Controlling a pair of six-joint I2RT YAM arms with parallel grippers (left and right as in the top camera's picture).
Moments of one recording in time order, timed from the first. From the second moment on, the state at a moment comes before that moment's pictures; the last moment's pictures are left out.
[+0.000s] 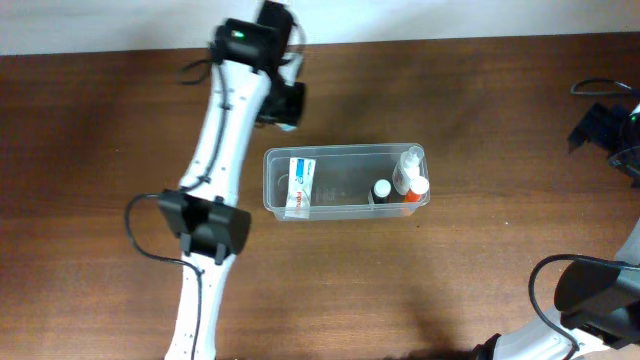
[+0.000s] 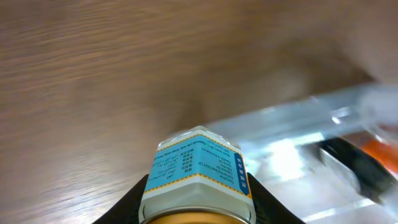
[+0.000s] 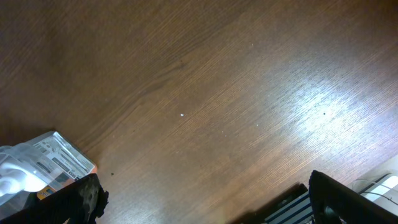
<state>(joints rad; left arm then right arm) -0.36 2.50 2.80 -1.68 0.09 -0.13 -0.49 1.84 2.13 -1.69 0.03 0.24</state>
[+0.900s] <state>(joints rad) -0.58 2.40 2.45 -1.65 0.09 -0.10 -0.49 1.84 2.13 -1.69 0.03 0.24</state>
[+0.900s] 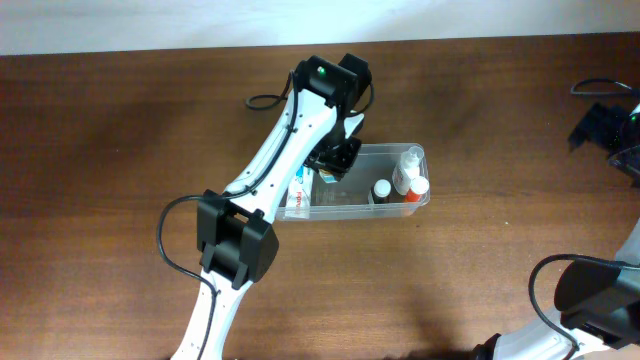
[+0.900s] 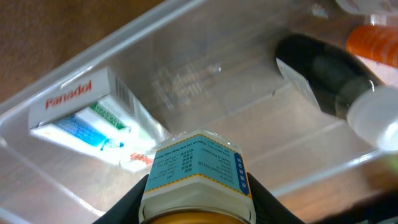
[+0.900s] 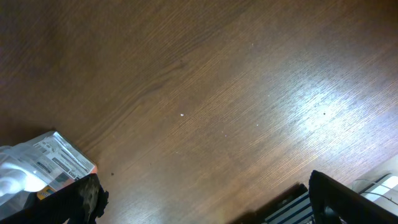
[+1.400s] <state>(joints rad) -0.58 2.40 2.24 -1.51 0.09 -0.10 -0.49 1.84 2.13 -1.69 0.03 0.24</state>
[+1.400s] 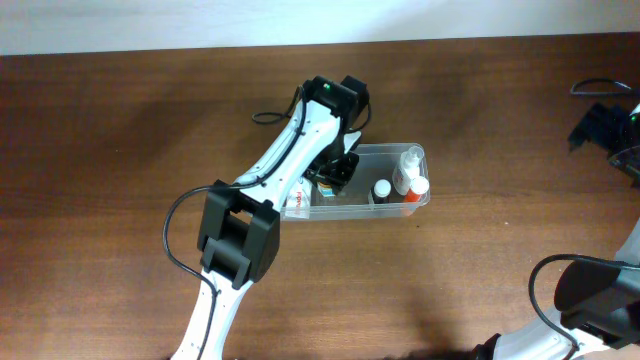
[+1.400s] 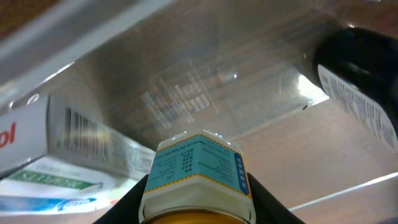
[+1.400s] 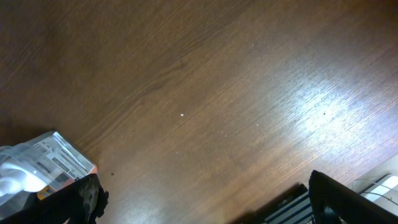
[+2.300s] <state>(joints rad) -0.60 2.40 2.23 -1.47 0.09 -0.10 -0.49 1.84 2.13 -1.69 0.03 0.24</state>
